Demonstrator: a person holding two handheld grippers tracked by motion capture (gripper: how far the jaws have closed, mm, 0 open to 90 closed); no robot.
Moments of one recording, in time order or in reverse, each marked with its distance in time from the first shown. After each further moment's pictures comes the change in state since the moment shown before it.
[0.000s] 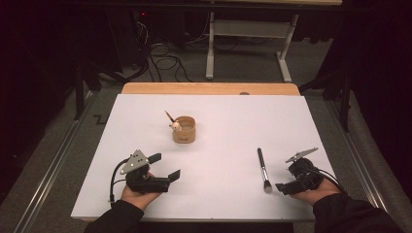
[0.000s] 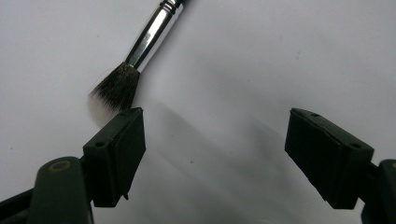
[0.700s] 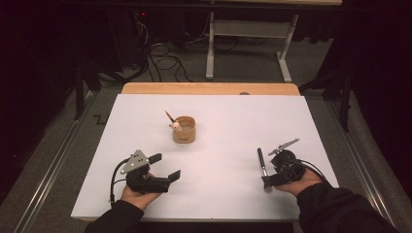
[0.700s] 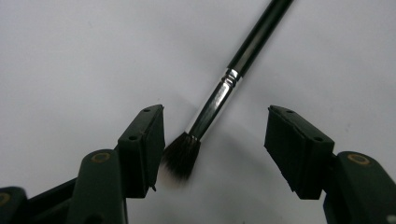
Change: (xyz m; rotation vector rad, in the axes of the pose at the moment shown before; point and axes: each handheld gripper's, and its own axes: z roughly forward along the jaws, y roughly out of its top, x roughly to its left) left arm 0.000 0.000 0.000 0.008 -0.003 0.000; right arm 0.029 0.041 0.003 0.010 0.045 -0.030
